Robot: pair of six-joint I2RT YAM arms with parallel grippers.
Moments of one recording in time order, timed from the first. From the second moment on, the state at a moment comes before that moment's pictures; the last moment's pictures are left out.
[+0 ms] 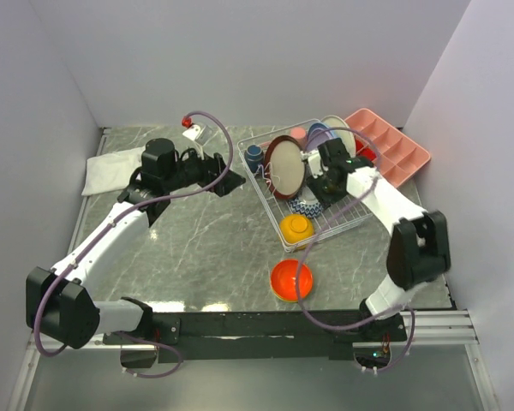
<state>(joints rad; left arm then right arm) -0.39 1.27 1.05 -0.01 0.59 -0.27 0.30 1.67 1.30 -0.77 0.07 -0.30</state>
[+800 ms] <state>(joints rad) -0.37 1.20 0.98 -0.10 0.47 -0.16 0.73 0.87 0.86 -1.07 -0.37 -0.66</state>
